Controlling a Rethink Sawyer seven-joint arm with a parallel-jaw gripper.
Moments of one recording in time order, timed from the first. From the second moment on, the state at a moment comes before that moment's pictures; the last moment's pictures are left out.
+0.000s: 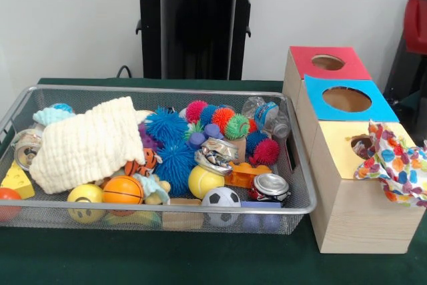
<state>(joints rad) 0.11 -0.33 -0.29 0.64 0.16 0.94 2.62</state>
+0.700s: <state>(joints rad) 0.11 -0.31 -0.29 0.64 0.13 0.93 2.62</state>
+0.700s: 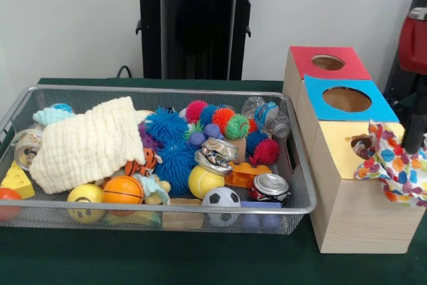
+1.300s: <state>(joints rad) 0.05 -0.31 -0.29 0.65 0.09 0.87 2.62</state>
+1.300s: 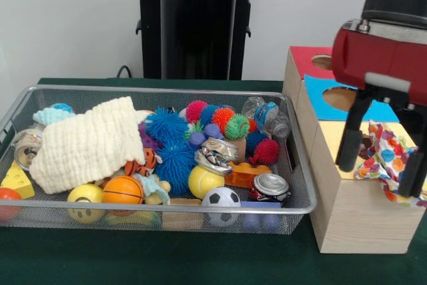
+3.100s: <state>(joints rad) 0.03 -0.32 -0.23 0.67 0.05 0.85 2.62</state>
